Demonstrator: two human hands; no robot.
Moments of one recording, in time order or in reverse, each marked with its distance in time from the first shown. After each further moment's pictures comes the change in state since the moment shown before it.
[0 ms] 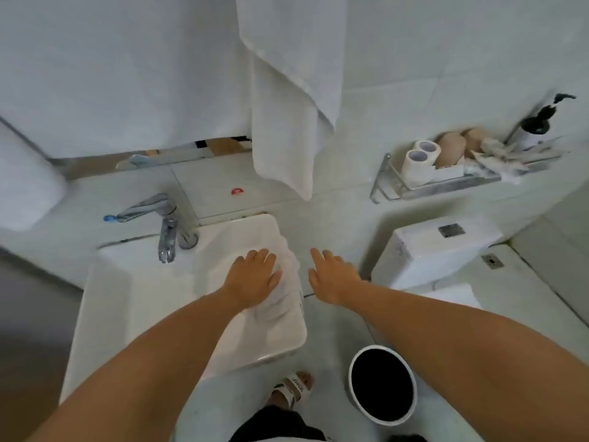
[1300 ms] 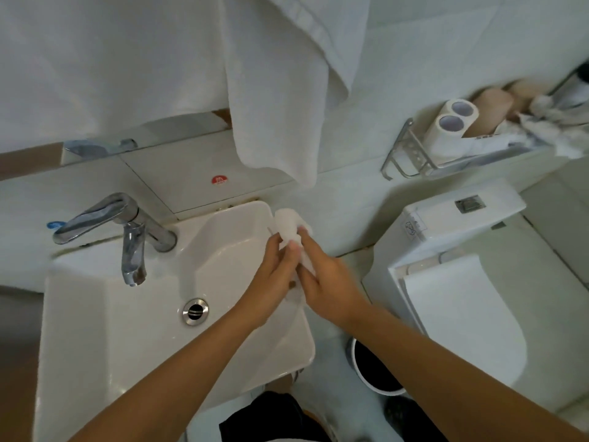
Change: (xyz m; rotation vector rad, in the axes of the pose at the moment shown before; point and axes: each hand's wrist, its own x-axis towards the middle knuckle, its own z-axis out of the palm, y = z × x) left_hand 0.013 0.043 -0.047 -1.652 0.001 -0.210; right_hand -0.001 -0.036 -0.018 0.718 0.251 -0.138
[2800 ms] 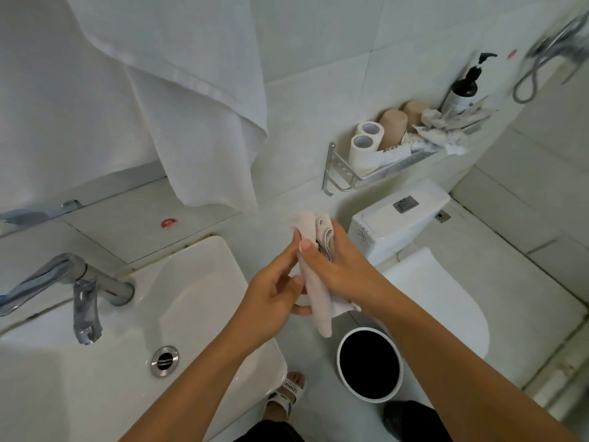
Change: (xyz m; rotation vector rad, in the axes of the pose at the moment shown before) left_hand -0.024 0.053 0.057 0.150 -0.318 0.216; right_hand -0.034 -0.025 -0.111 0.448 0.164 0.291
